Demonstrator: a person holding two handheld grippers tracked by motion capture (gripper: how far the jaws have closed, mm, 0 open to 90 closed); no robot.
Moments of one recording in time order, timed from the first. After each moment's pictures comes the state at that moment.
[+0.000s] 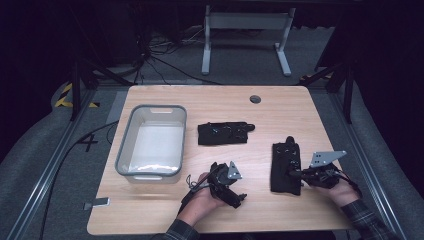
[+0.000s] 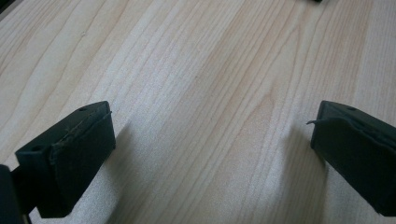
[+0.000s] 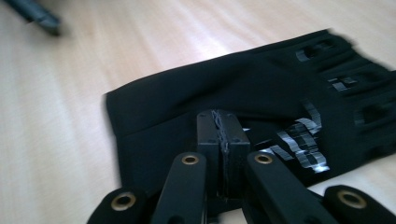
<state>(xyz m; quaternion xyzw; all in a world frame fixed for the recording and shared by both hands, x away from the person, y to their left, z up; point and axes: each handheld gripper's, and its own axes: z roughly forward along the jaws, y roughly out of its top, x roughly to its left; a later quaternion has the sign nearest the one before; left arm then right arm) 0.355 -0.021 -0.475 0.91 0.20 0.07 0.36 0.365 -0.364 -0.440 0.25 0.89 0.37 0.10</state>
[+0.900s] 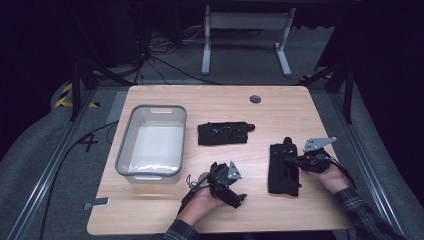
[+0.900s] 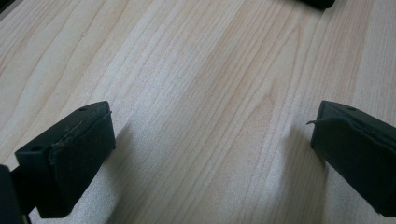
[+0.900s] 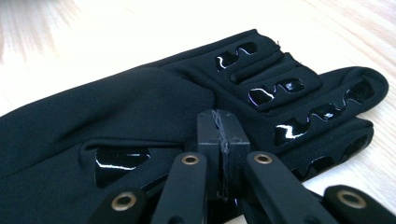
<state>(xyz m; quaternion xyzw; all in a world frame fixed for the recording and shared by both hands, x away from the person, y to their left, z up) 0.355 -0.021 -0.475 0.91 0.20 0.08 0.36 0.411 -0.360 -0.453 0.28 0.88 0.36 0.11</state>
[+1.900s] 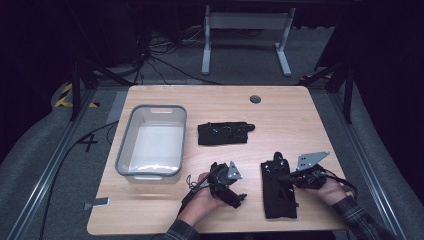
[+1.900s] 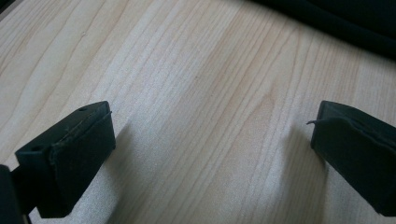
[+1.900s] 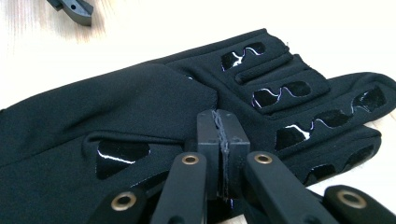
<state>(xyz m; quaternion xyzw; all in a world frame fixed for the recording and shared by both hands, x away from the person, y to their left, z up) 0.355 -0.021 -0.475 0.91 0.20 0.08 0.36 0.368 -0.332 -0.452 0.19 0.91 0.36 0.06</state>
